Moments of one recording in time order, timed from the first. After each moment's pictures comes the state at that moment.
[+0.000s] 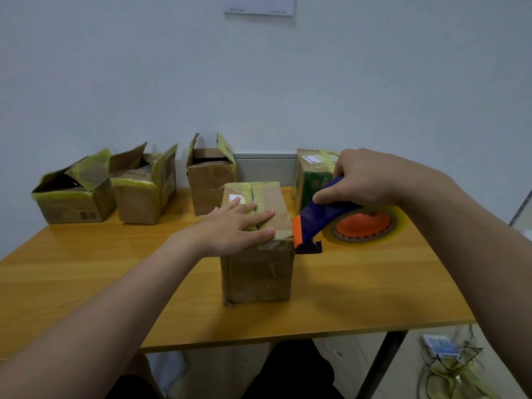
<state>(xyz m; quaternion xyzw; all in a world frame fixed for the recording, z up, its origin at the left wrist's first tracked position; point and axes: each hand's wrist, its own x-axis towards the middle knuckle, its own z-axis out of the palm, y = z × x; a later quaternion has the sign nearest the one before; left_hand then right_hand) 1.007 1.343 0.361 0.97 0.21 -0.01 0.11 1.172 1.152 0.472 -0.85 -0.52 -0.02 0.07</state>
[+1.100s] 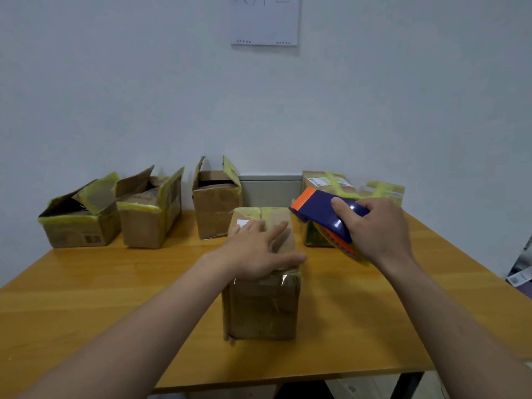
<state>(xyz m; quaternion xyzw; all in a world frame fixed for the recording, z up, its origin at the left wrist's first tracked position) 1.040 1.329 0.371 0.96 0.27 0.00 0.11 1.198 1.169 0.388 -0.79 -0.38 -0.17 0.44</state>
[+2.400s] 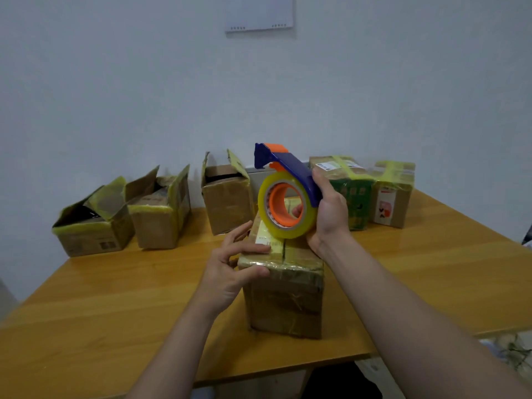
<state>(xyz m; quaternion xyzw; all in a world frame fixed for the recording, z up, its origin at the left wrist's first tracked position) 0.967 1.367 0.296 0.75 0.09 0.34 0.56 1.125 1.259 0.377 -0.45 -0.18 0.21 0.85</state>
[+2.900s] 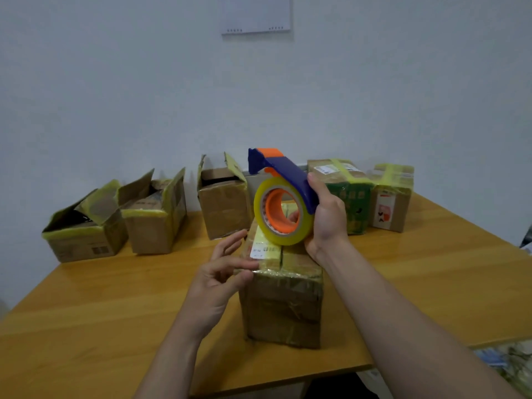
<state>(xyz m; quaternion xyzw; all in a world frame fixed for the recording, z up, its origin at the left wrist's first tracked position) 0.956 1.362 0.291 0.72 0.08 0.37 0.58 1.130 1.265 0.374 -0.45 -0.19 0.19 0.85</state>
